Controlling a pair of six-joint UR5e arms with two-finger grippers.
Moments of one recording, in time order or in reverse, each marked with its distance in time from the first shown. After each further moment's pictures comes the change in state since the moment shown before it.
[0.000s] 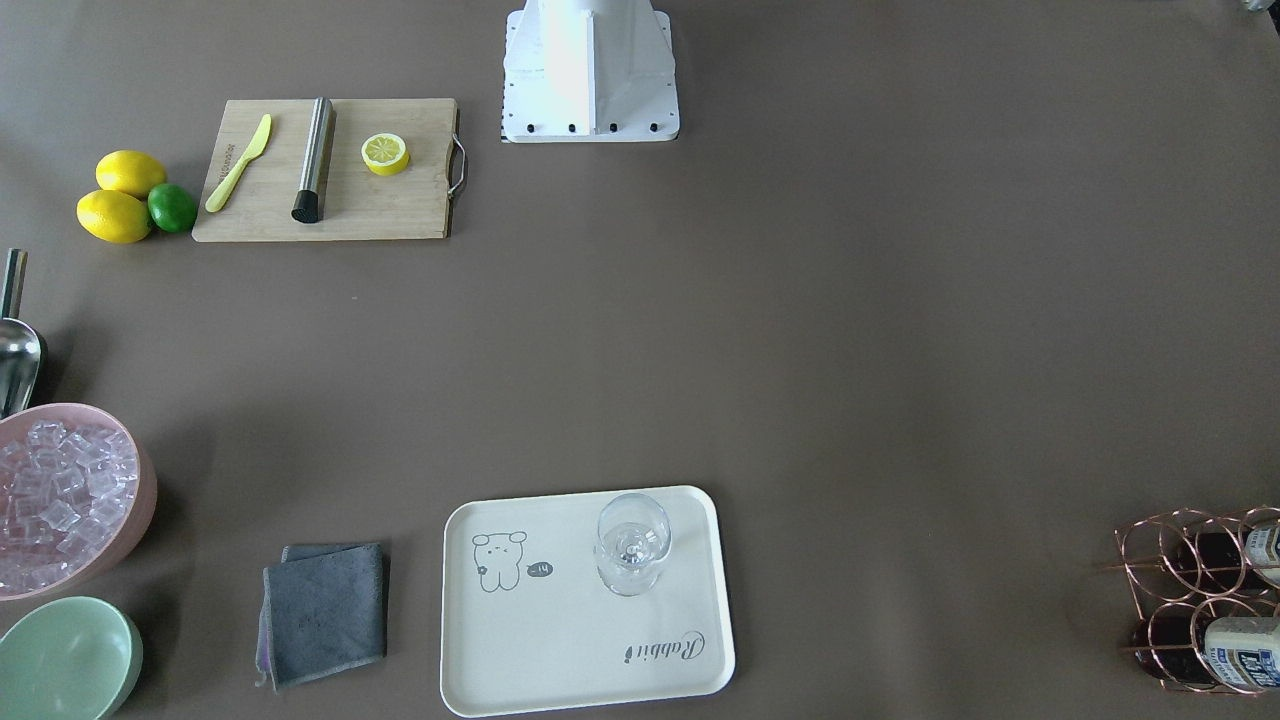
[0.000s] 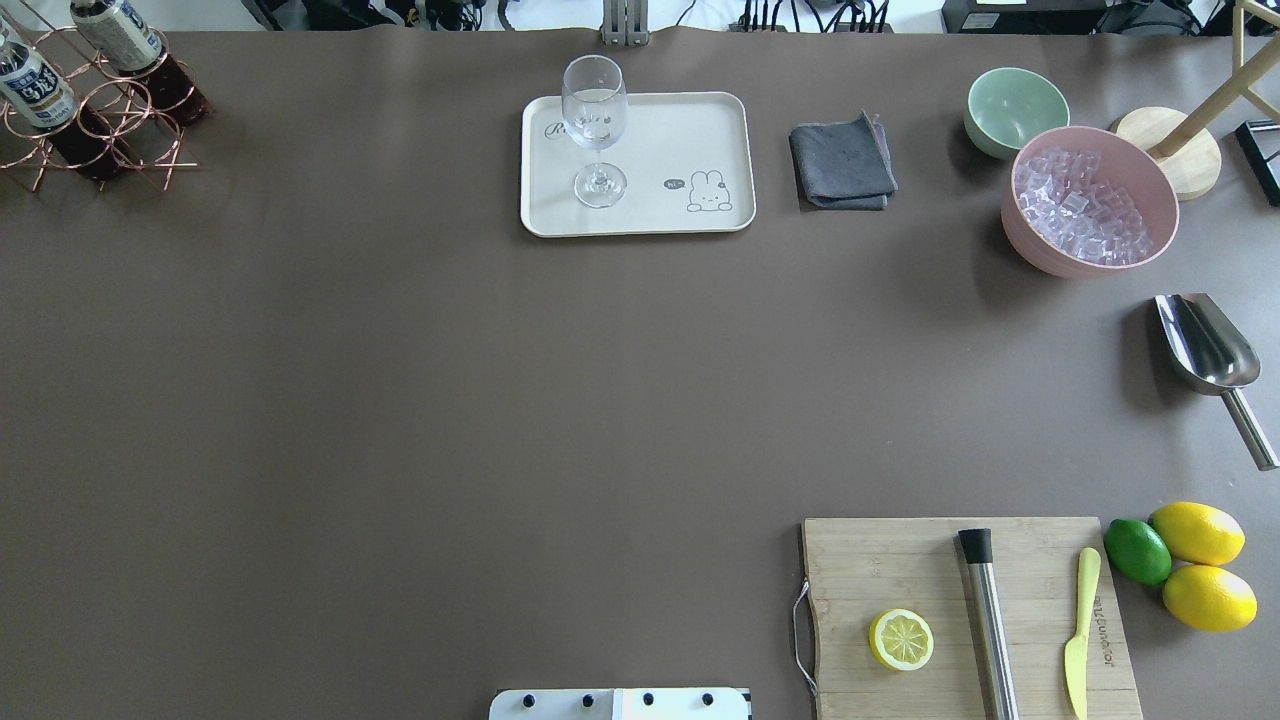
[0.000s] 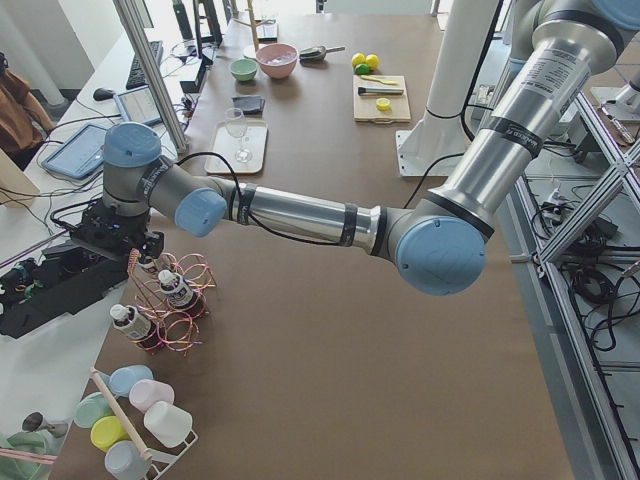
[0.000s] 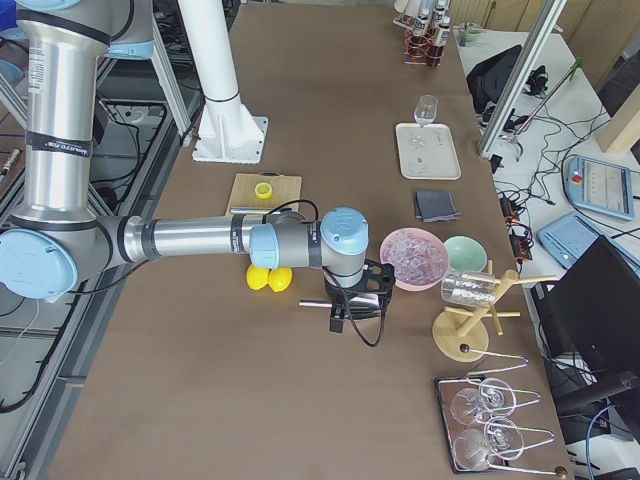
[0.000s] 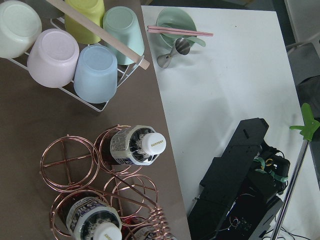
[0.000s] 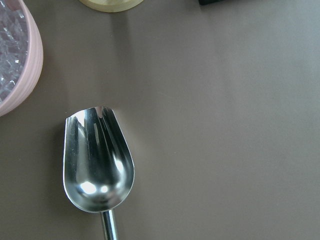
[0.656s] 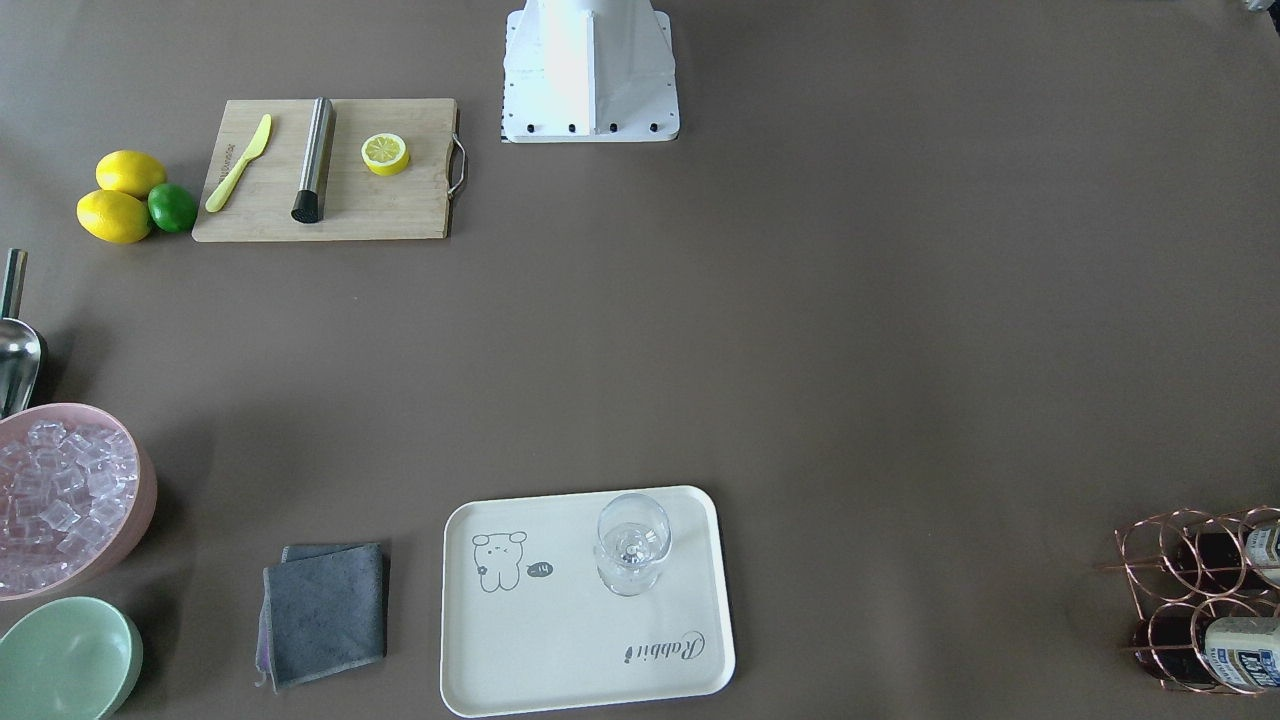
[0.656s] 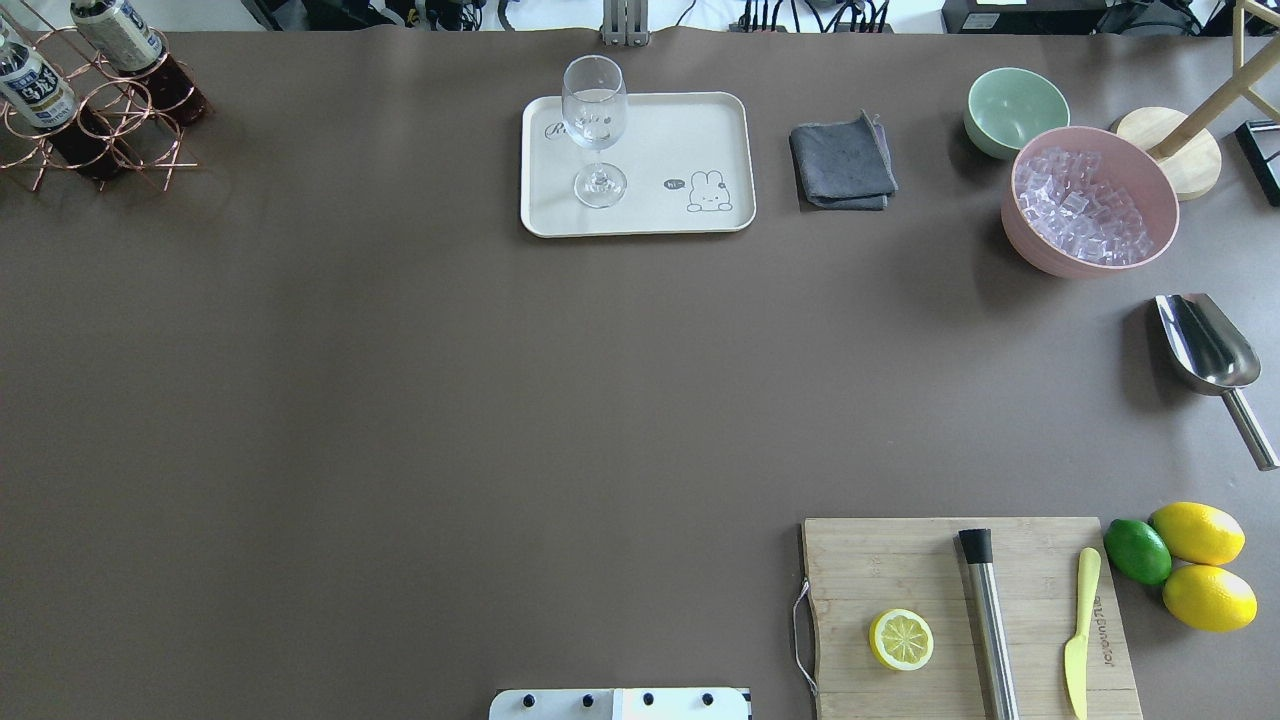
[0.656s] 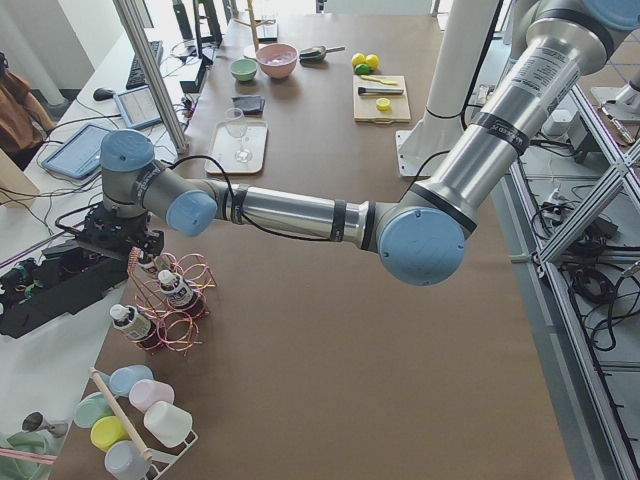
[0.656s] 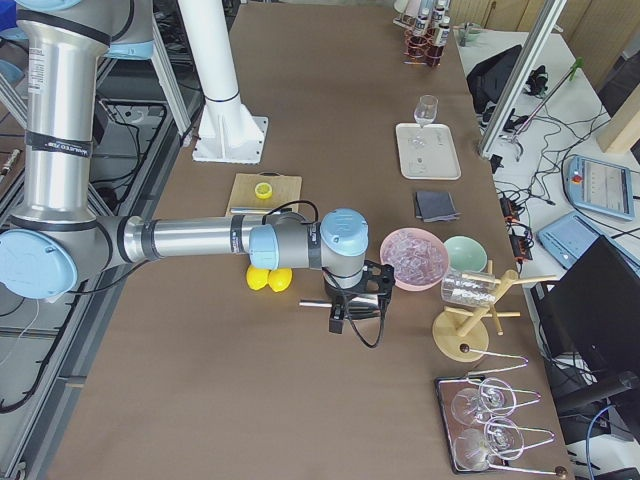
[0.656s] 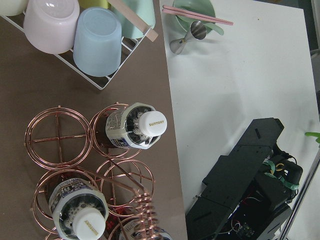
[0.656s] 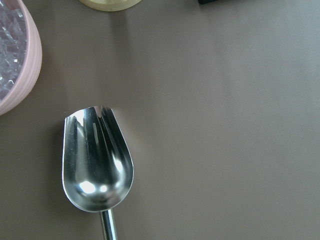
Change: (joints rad) left arm 0.051 -0.034 0.083 -0.034 0.003 -0.085; right arm 0.000 -0.001 -0.001 0.000 0.000 0.000
